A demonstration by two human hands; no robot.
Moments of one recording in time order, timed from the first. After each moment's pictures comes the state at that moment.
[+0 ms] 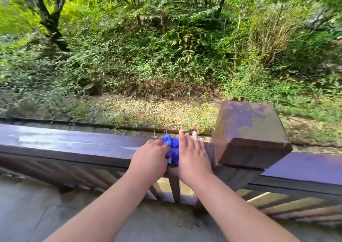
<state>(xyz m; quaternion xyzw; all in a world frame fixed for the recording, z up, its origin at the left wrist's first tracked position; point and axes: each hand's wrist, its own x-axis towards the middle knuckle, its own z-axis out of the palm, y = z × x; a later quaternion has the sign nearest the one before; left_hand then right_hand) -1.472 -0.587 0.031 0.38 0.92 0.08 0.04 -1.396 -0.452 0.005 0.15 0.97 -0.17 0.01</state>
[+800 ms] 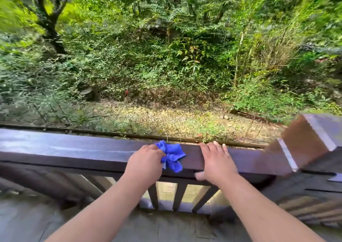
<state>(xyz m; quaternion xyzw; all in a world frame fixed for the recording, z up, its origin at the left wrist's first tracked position) -1.607 -0.791 0.033 0.38 0.92 0.10 0.04 -1.489 -0.567 -0.008 0.20 0.98 -0.04 0.06</state>
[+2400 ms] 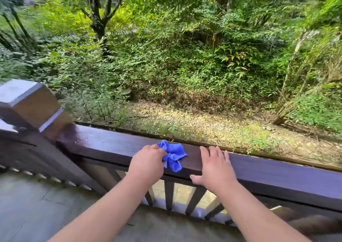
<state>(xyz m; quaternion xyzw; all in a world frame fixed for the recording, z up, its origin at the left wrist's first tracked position) -1.822 -1.102 0.024 0.32 0.94 0.12 0.02 -1.710 -0.895 0.012 0.18 0.98 -0.05 0.07</state>
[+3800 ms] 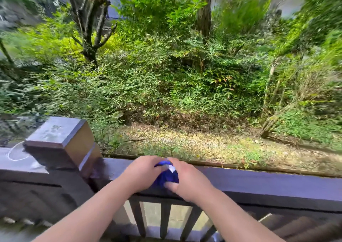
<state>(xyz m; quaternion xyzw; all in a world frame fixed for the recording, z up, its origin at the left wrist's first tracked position) -1.950 -1.243 0.089 0.38 0.88 0.25 0.12 -1.831 -1.095 0.085 0.13 0.96 -0.26 0.05</state>
